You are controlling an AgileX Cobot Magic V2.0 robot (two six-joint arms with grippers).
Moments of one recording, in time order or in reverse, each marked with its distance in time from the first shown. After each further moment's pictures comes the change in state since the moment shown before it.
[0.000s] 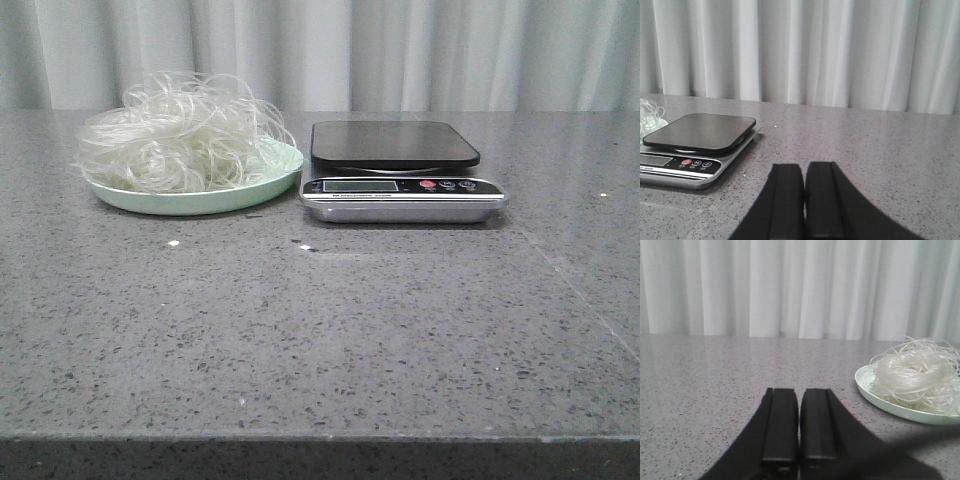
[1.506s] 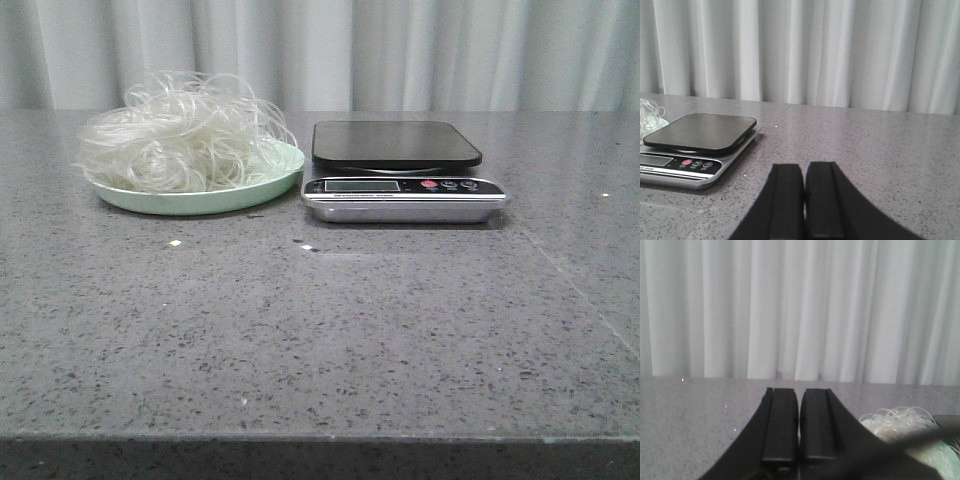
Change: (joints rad) left arm 0.000 0.162 -0.406 -0.028 0.214 0.000; right arm 0.000 0.000 0.000 0.000 0.000 0.005
